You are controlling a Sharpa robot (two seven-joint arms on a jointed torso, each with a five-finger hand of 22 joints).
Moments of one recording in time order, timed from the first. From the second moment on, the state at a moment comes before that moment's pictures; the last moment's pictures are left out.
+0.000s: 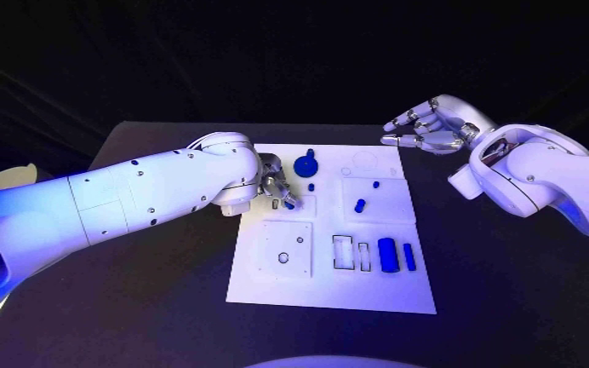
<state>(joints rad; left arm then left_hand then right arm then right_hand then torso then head) 1.28 -0.59 -0.06 1.38 -1.07 0.14 -0.66 1.08 -0.18 0.38 0.17 0.11 0.98 0.01 0.63 0.61 1.43 -0.05 1.32 1.29 1.47 -0.10 1.57 1.31 0.05 1.47 0.01 1.48 1.31 1.26 -1.01 0.02 1.60 -0.92 -0.35 0.04 1.34 -0.05 -0.06 0.19 0.26 1.04 0.13 0.09 0.08 1.47 0.05 1.39 1.31 1.47 -0.02 1.52 1.31 0.01 1.47 0.09 1.51 1.31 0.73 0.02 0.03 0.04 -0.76</state>
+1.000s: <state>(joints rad) 1.28 -0.59 -0.06 1.38 -1.09 0.14 -0.66 1.09 -0.17 0.33 0.21 0.11 1.00 0.01 0.64 0.59 1.44 -0.06 1.33 1.31 1.47 -0.10 1.57 1.31 0.04 1.47 0.01 1.48 1.31 1.26 -1.01 0.02 1.60 -0.92 -0.35 0.04 1.34 -0.05 -0.06 0.19 0.26 1.04 0.13 0.09 0.08 1.47 0.05 1.39 1.31 1.47 -0.02 1.52 1.31 0.01 1.47 0.09 1.51 1.31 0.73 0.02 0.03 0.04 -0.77</state>
